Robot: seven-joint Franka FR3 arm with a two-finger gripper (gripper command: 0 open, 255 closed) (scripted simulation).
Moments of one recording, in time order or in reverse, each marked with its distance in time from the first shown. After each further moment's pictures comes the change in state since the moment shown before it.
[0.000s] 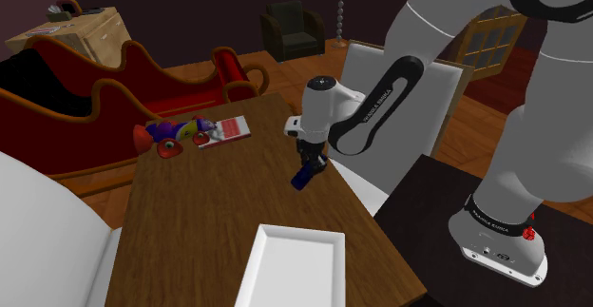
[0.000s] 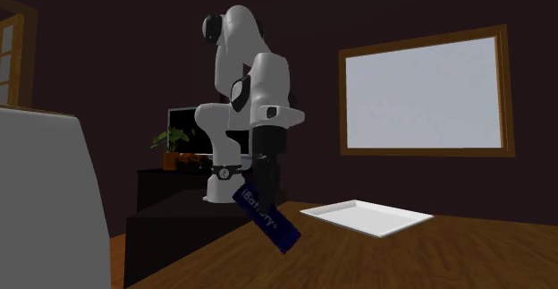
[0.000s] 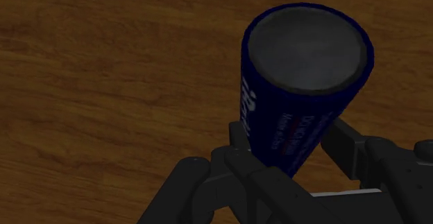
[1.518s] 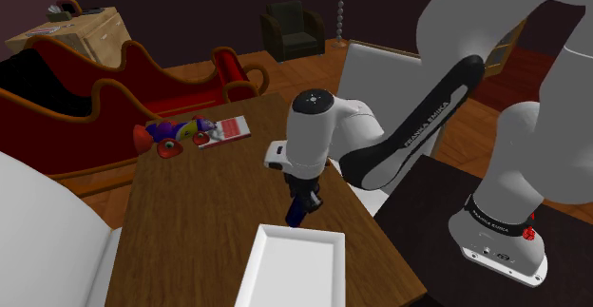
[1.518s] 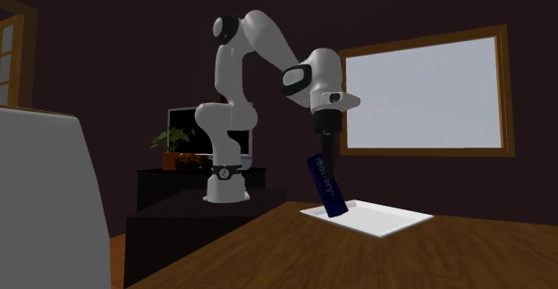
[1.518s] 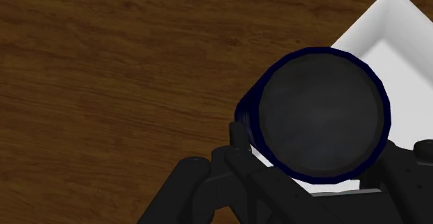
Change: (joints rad) arm 0.192 -0.140 0.193 0.002 -0.016 -0.190 0.376
